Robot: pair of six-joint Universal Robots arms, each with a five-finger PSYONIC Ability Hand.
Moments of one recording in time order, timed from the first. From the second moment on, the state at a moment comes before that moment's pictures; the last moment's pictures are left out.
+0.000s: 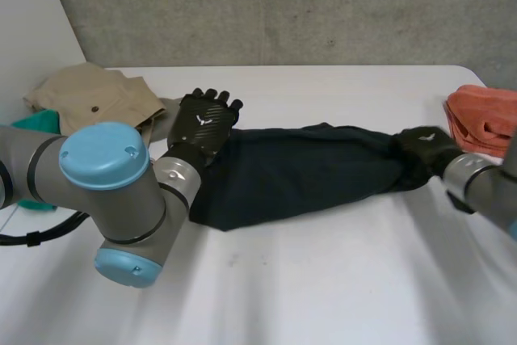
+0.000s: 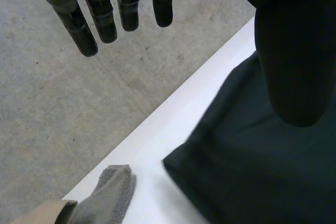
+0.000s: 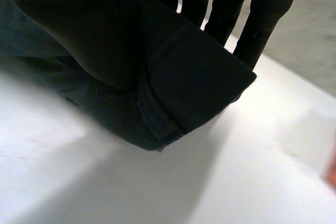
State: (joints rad) left arm 4.12 -2.10 -1.48 3.54 -1.62 3.53; right arm 1.65 -0.98 1.41 -0.03 1.20 2.74; left_hand 0.23 0.23 0.23 0.23 0.05; right_hand 1.02 1.14 1.17 1.20 0.93
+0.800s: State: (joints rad) left arm 4.15 -1.94 -1.57 3.49 -1.62 3.49; right arm 2.09 -1.03 1.50 -0.08 0.95 1.88; left_hand 0.23 0.22 0.23 0.23 0.05; right_hand 0.25 0.23 0.24 0.24 0.07
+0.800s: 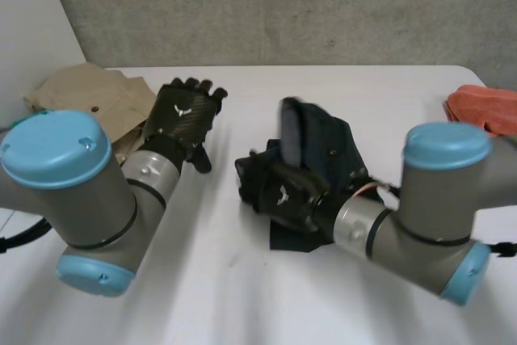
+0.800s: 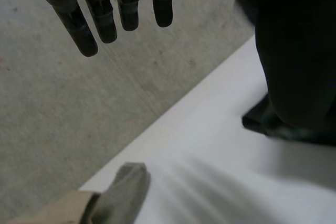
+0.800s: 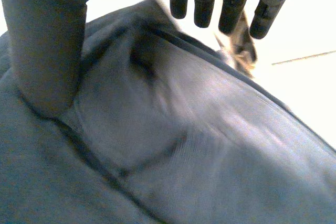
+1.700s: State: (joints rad) left arm 3.88 -2.55 -0.75 2.99 -1.79 3.46; right arm 1.79 -0.88 1.13 0.26 1.08 2.86; left_hand 0.23 0.22 0.23 0.23 0.05; right_hand 0.24 0.21 0.21 0.21 0.05
